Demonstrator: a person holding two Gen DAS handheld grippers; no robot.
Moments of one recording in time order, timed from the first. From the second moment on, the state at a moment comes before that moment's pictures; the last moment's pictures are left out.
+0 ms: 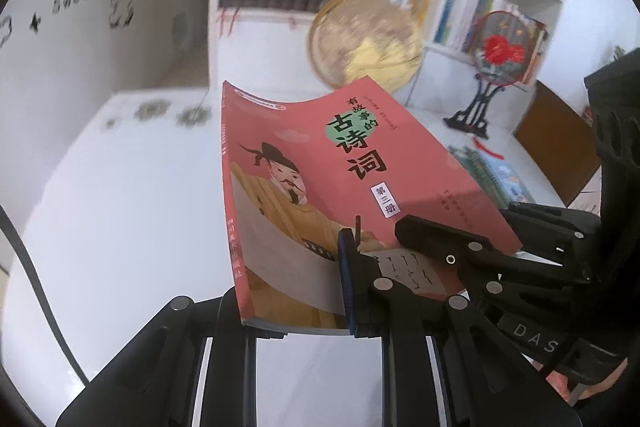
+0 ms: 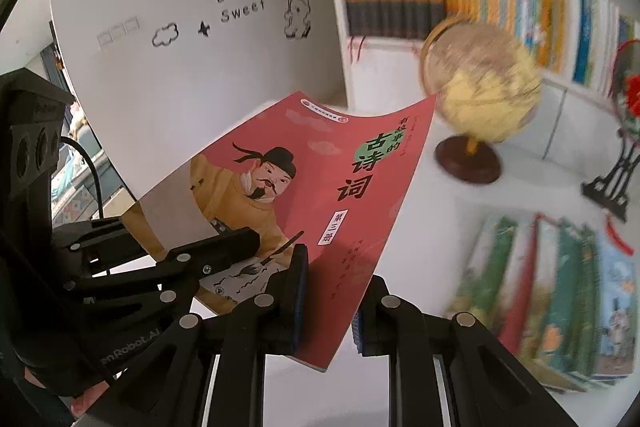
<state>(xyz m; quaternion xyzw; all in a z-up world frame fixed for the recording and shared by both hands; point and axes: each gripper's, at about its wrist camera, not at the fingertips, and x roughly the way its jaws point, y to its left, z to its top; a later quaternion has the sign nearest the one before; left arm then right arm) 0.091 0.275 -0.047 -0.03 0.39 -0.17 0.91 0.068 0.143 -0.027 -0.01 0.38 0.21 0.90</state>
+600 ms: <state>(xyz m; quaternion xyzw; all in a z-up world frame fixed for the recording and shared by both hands) 0.127 0.298 -0.132 -0.06 0.44 -0.17 0.88 0.122 0.169 -0.120 0.00 0.45 0.18 0.87</state>
